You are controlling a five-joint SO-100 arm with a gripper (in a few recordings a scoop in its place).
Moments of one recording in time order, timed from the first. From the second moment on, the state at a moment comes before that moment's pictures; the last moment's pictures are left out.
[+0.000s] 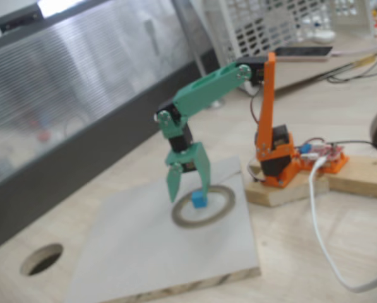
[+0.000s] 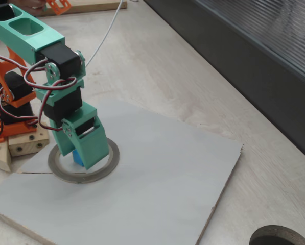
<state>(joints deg) 4.6 104.2 119.9 78.3 100.3</state>
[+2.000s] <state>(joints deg) 4.5 104.2 86.0 103.5 100.3</state>
